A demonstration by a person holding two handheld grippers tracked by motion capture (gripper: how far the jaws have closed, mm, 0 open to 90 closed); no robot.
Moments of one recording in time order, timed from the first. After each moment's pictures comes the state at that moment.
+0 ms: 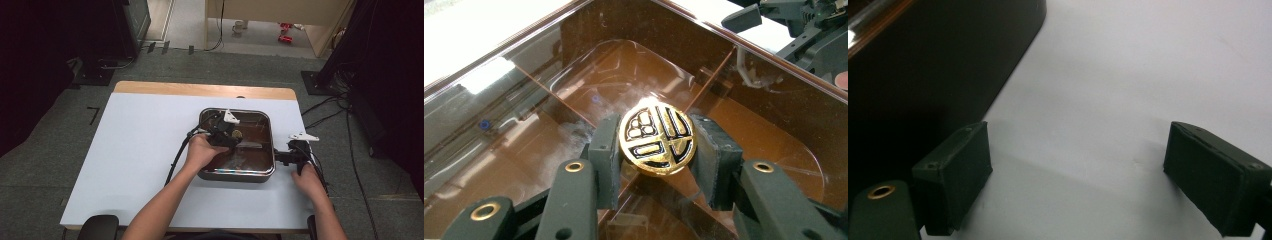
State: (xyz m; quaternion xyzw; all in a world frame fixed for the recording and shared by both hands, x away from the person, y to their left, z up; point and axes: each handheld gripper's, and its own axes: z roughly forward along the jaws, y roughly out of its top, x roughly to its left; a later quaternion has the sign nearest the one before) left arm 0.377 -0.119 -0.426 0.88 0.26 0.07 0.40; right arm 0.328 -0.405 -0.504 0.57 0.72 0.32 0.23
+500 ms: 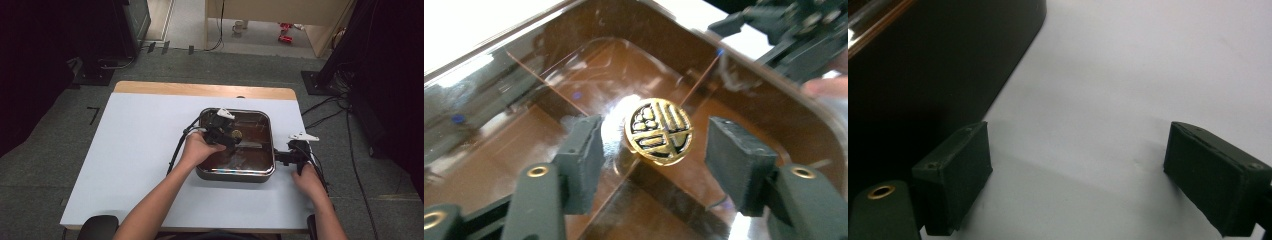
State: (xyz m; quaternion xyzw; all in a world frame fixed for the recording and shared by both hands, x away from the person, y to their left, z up) left arm 0.387 -0.102 -0.417 0.86 0.28 0.00 0.42; right arm 0.328 -0.405 -0.505 0.57 0.72 0.32 0.23
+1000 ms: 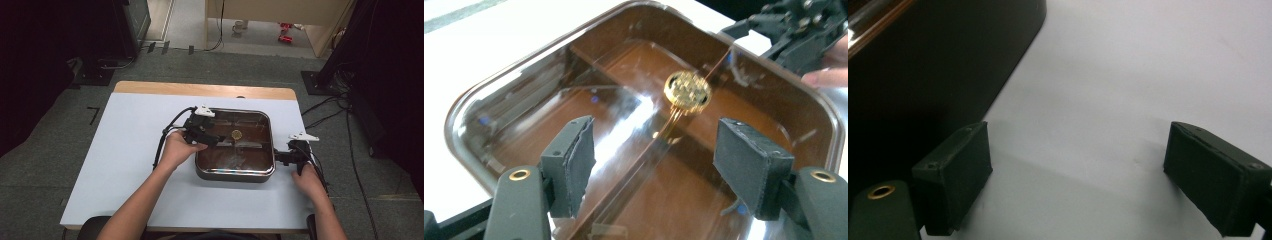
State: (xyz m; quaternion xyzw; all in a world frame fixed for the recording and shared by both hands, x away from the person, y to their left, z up) left arm 0.375 -0.049 -0.399 0.86 0.28 0.05 0.42; right arm 0.328 -0.405 -0.505 0.57 0.72 0.32 0.23
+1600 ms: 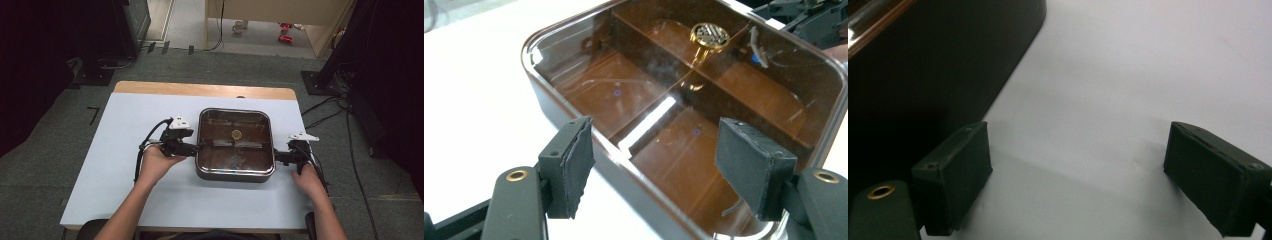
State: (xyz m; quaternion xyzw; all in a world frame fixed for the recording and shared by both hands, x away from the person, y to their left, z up) left arm 0.336 0.012 -0.405 0.84 0.32 0.10 0.43; right arm 0.329 -0.405 -0.505 0.57 0.72 0.32 0.23
